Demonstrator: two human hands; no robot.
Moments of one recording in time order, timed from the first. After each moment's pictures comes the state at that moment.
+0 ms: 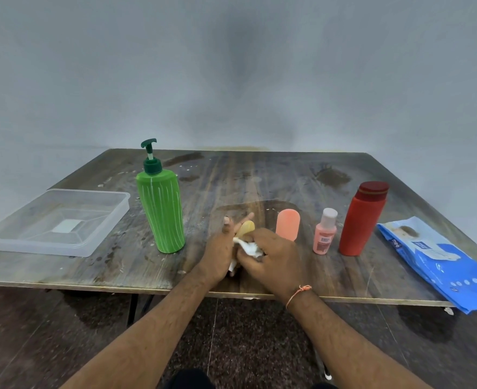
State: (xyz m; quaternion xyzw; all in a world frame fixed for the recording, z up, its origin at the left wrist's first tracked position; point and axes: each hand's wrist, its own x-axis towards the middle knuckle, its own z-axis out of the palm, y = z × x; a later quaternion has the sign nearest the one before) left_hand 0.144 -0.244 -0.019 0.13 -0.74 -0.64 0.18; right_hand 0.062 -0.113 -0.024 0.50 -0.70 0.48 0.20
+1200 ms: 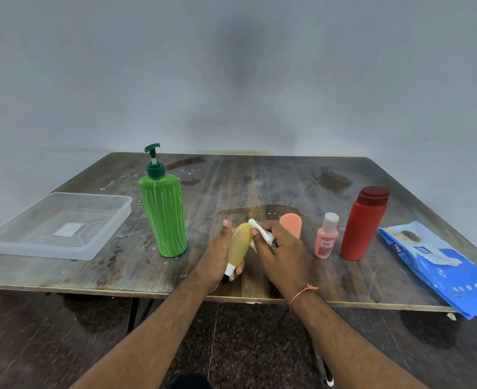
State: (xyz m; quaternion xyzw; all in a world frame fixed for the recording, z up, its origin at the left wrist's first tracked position) left_hand 0.157 -0.242 -0.011 0.16 -0.71 -0.66 0.19; right_hand 0.056 -0.109 -0.015 0.38 -0.76 0.51 0.13
